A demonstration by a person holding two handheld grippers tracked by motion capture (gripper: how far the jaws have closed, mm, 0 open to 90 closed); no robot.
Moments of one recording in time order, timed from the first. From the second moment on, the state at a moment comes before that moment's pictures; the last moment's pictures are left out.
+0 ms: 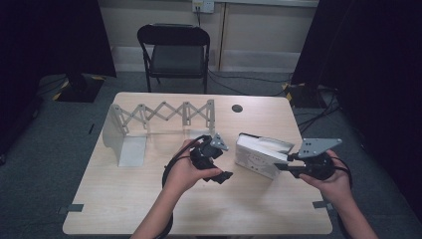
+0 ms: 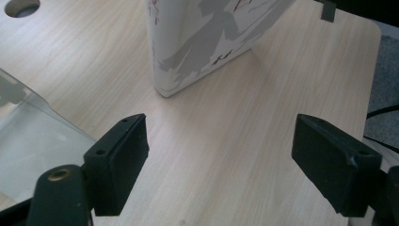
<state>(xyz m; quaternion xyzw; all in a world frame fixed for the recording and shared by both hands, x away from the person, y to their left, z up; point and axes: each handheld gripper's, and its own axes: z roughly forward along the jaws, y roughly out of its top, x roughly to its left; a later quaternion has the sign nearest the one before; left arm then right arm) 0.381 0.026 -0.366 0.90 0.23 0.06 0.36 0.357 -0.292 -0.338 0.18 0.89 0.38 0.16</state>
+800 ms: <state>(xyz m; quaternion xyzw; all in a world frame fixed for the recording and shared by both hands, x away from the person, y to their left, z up) 0.372 0.055 -0.410 0.91 0.24 0.04 0.34 0.360 -0.295 -0.329 0.24 0.89 0.37 0.12</state>
